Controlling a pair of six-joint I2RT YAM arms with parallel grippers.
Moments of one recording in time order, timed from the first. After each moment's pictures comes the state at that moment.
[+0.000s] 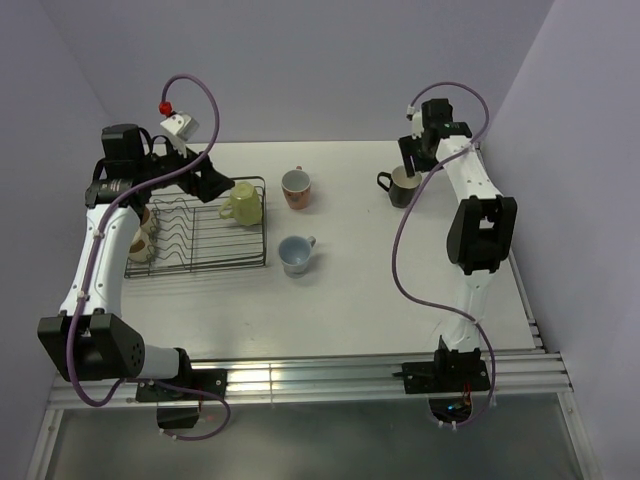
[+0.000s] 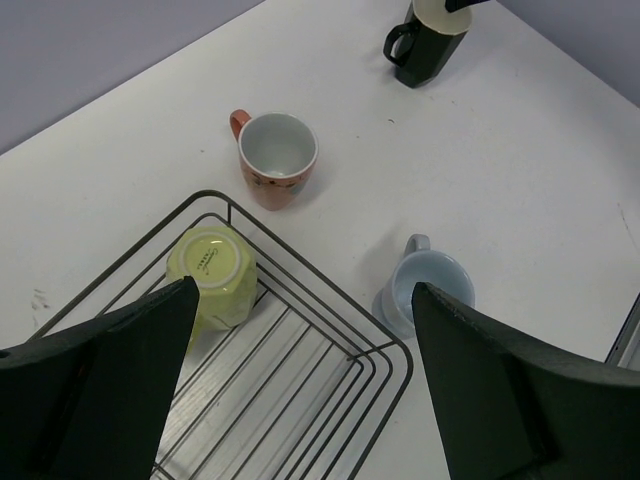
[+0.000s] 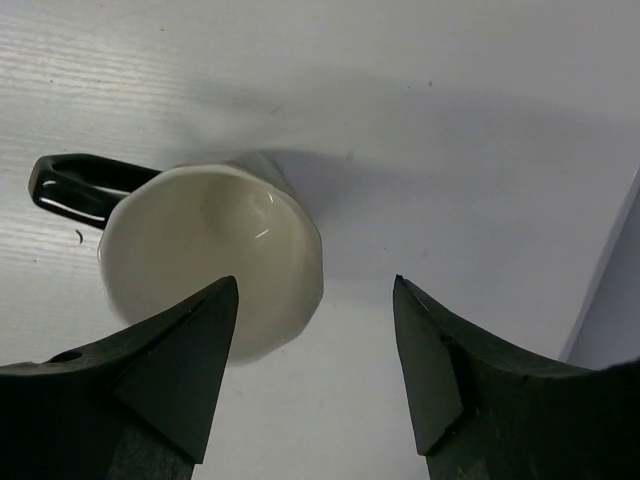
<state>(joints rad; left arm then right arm) 0.04 1.37 1.40 -0.51 0.86 0.22 0.03 2.11 2.00 -0.86 0.06 -0.20</state>
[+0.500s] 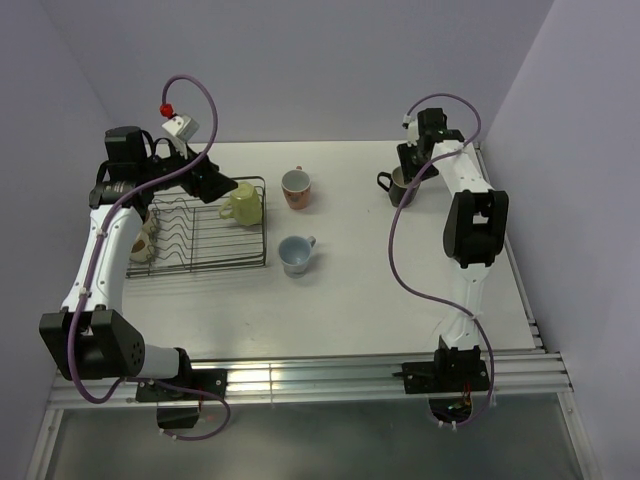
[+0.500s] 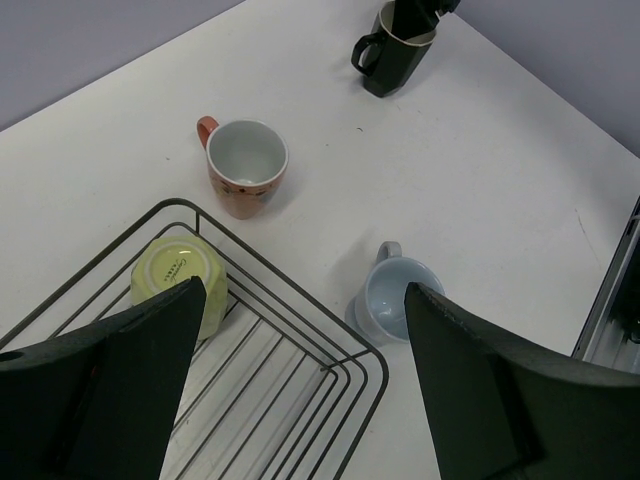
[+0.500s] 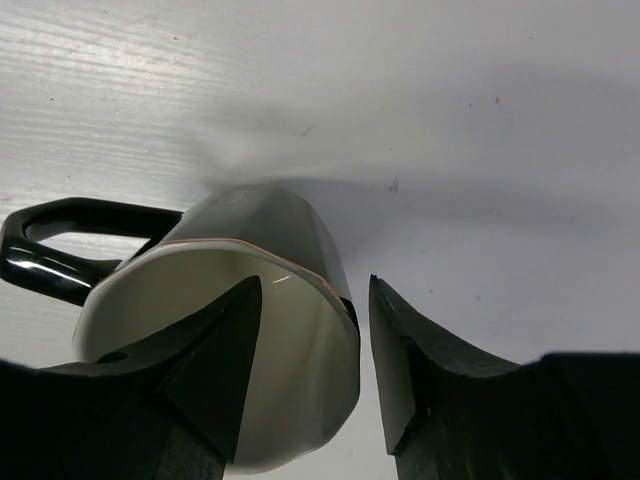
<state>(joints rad) 0.04 1.38 1.36 -0.44 0.93 0.15 0.03 2.22 1.99 -0.80 -0.01 -0.17</state>
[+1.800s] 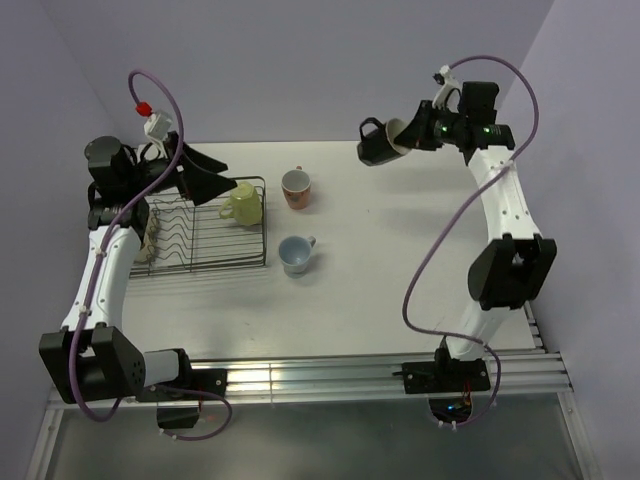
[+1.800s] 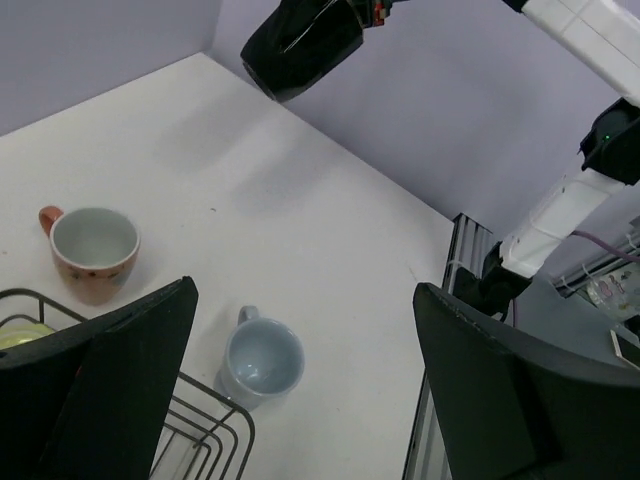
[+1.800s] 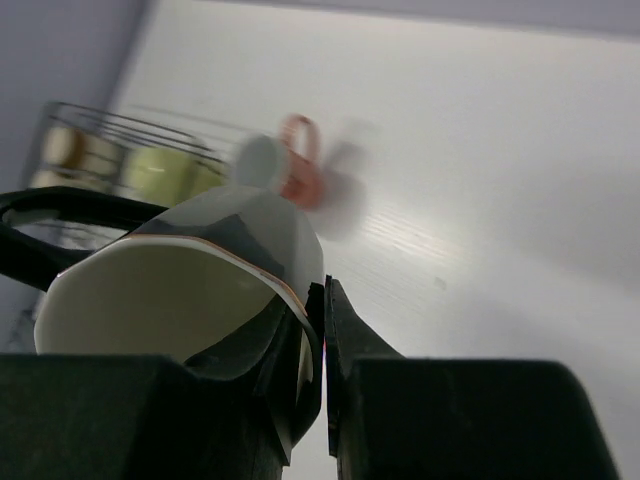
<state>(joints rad) 0.09 1.27 1.16 0.09 1.24 -0.41 -0.05 1.81 1.85 -0.67 -0.63 0.14</state>
